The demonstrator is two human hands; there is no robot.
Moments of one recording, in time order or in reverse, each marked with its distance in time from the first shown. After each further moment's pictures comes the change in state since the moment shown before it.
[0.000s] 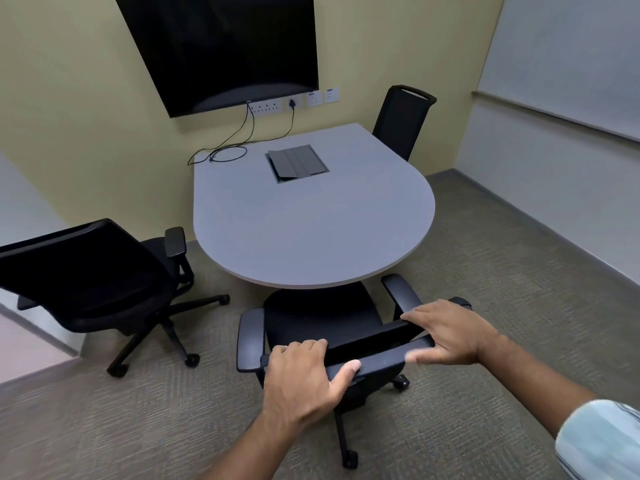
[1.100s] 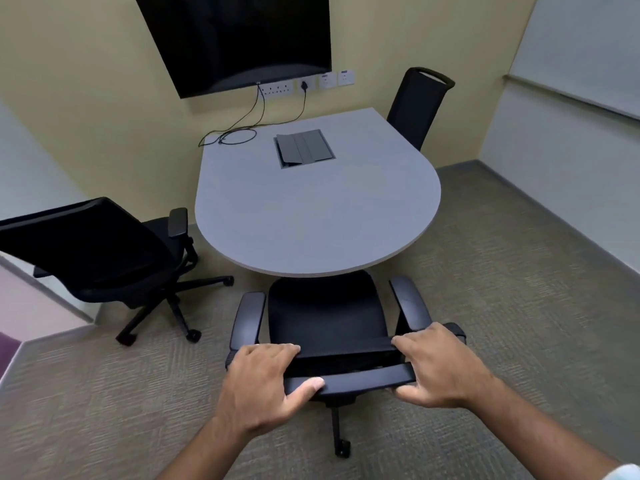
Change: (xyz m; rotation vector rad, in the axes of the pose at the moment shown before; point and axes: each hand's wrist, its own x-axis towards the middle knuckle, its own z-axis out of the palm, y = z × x) left_hand -0.017 0.023 0.022 -0.080 0.145 0.060; right_hand -0.055 0.011 0.017 -0.020 0.048 -0.014
